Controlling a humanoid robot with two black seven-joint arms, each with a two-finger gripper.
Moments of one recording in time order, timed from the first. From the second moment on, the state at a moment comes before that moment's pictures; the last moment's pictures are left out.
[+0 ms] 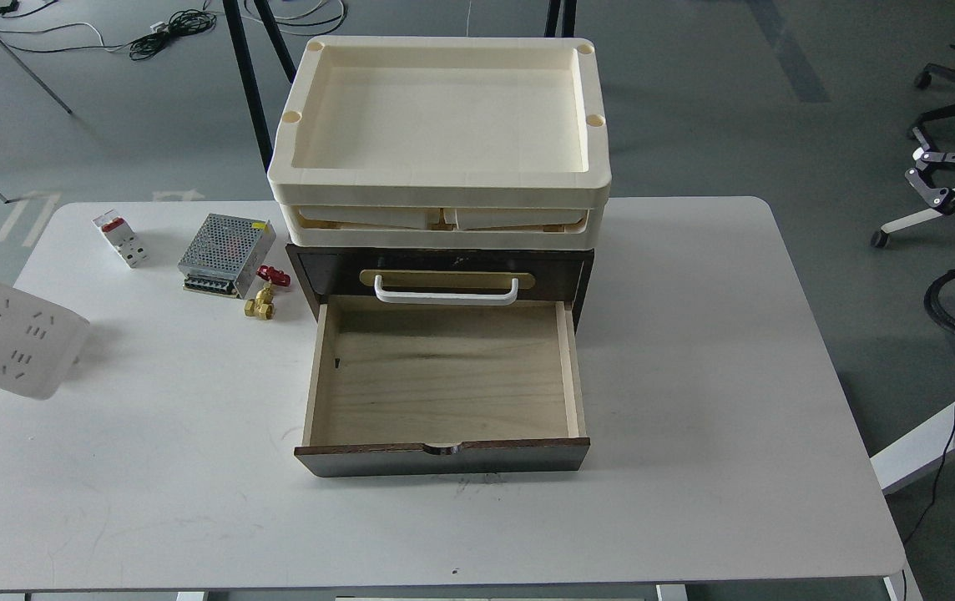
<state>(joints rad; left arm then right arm) -1.14 1.66 0.10 -1.56 1.66 -0.19 -0.49 0.77 -0.65 0.69 0.55 0.22 0.49 0.21</state>
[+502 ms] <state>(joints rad) -1.02 1.26 0.15 -1.77 1.02 -0.19 -0.49 0.75 -0.65 0.69 0.49 0.22 0.49 0.21</state>
